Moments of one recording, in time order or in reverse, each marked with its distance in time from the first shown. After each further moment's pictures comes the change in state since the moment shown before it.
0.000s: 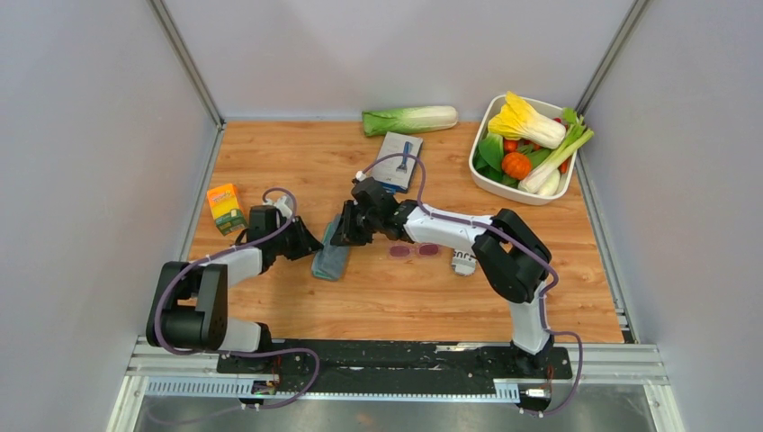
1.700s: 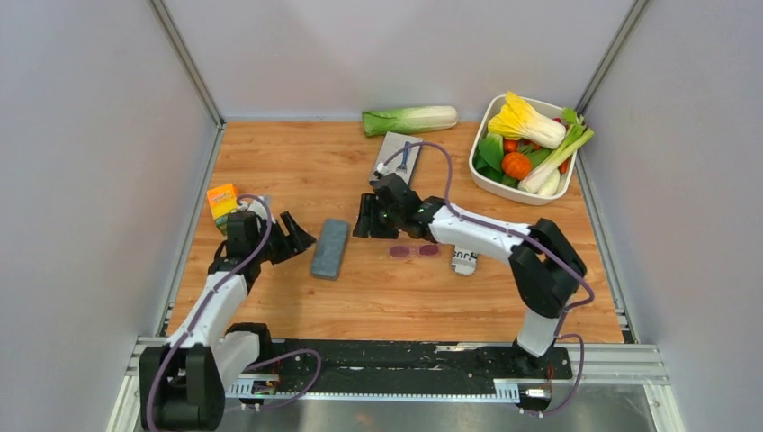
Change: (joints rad) left arm 0.103 -0.374 -0.029 -0.253 -0.021 -0.023; right arm -0.034 -0.135 -0.066 -0.126 0.153 -0.170
